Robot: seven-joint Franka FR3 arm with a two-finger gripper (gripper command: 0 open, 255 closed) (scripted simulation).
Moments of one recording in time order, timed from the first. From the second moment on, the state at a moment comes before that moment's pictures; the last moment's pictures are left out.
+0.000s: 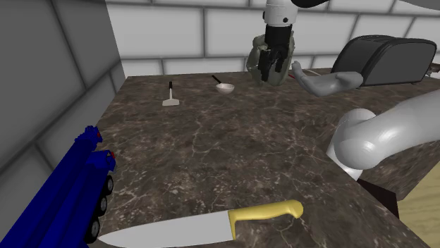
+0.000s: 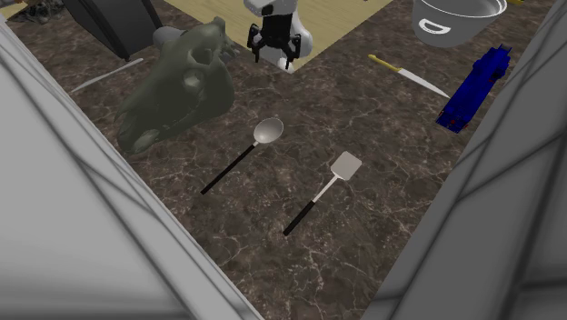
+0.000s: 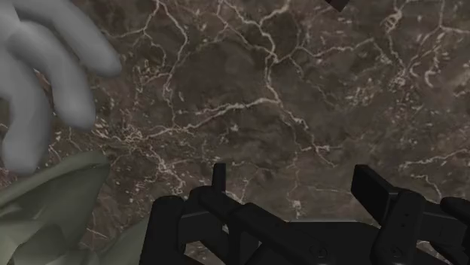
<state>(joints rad) 0.01 -0.81 0.04 -2.33 -0.11 1.54 0.14</state>
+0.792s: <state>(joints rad) -0.02 -0.47 0.18 -2.16 -0.03 1.70 0.43</state>
